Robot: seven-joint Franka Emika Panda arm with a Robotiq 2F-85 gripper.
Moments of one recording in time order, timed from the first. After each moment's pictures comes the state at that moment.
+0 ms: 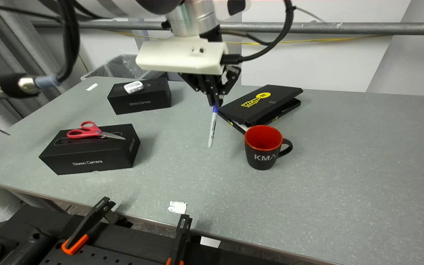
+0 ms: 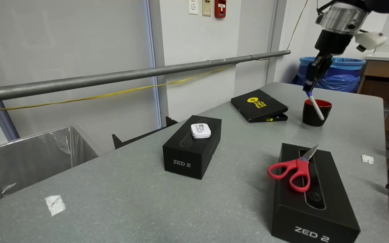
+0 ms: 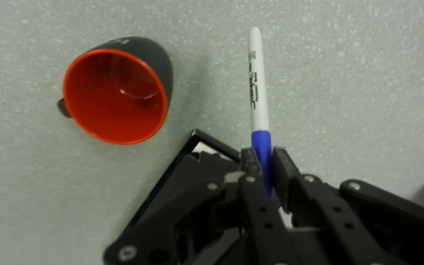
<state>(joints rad) -0.11 -0.05 -0.13 -2.68 -0.08 2.85 -0.05</state>
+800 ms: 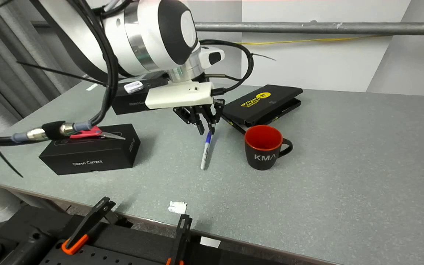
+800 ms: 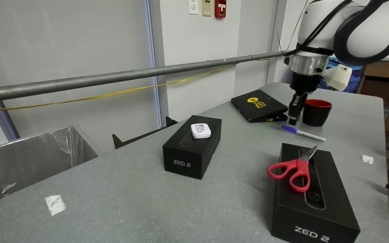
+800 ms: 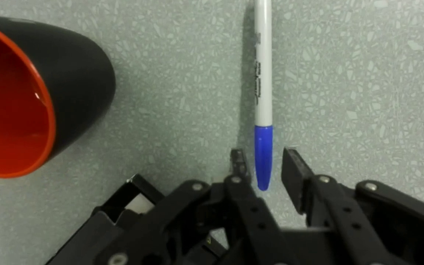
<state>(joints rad) 0.04 0.31 -0.18 -2.51 -0.32 2.87 0.13</state>
